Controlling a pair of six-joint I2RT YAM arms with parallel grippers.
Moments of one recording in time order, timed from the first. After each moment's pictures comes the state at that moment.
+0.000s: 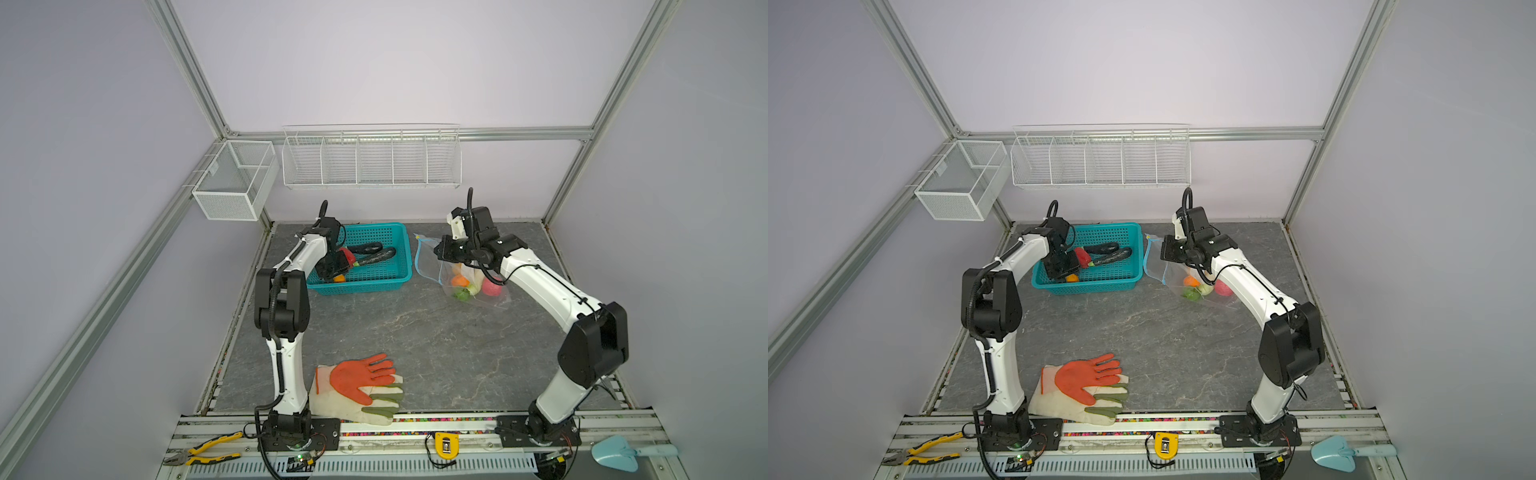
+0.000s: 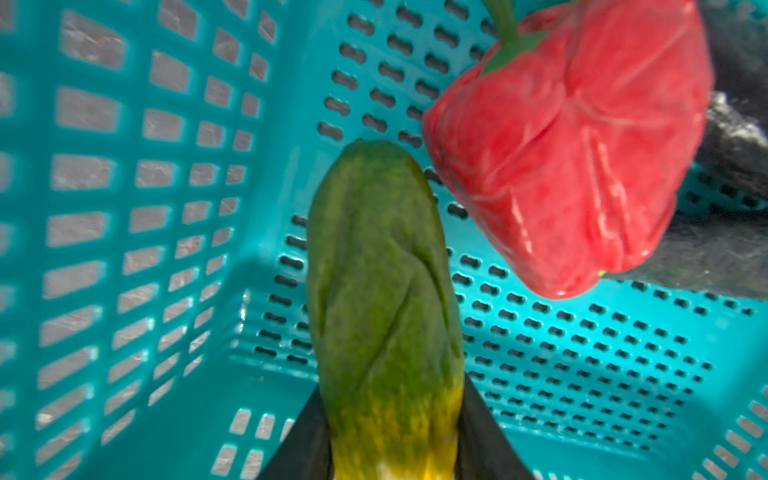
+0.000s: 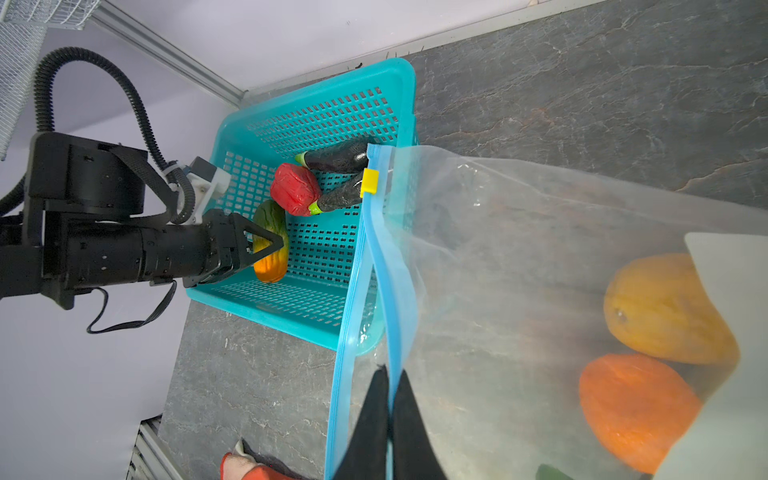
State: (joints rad) left arm -0.18 2.13 1.75 -0.95 0.03 -0.56; right arm 0.46 1.72 1.54 -0.57 -0.25 0.52
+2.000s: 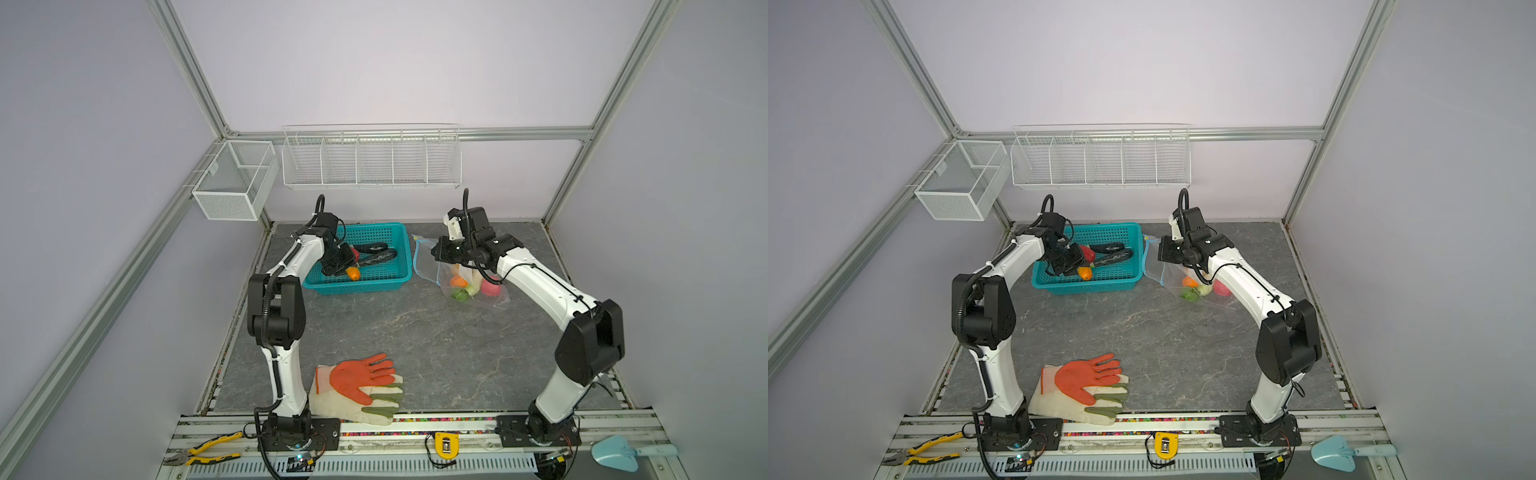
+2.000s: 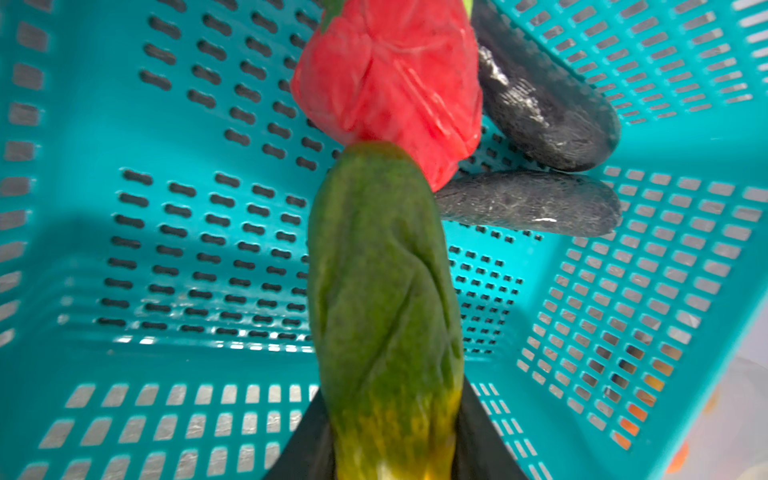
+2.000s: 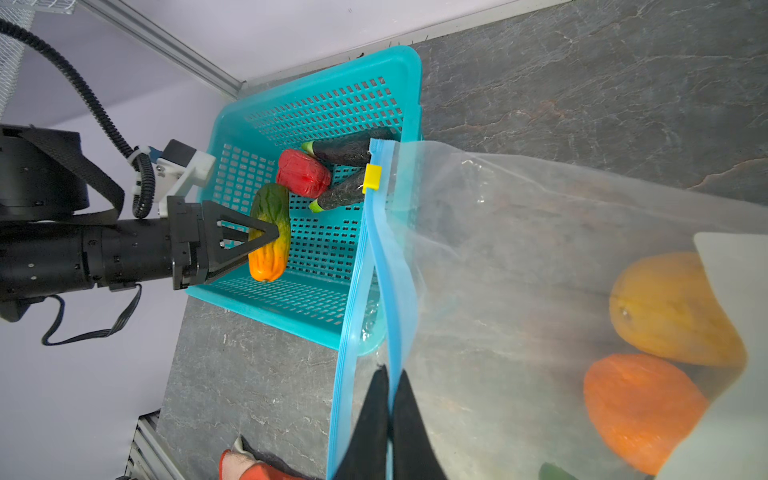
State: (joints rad) left arm -0.18 2.04 1.69 -0.85 0.30 -0.63; right arm 0.48 1.74 1.56 -0.57 -0.25 0.52
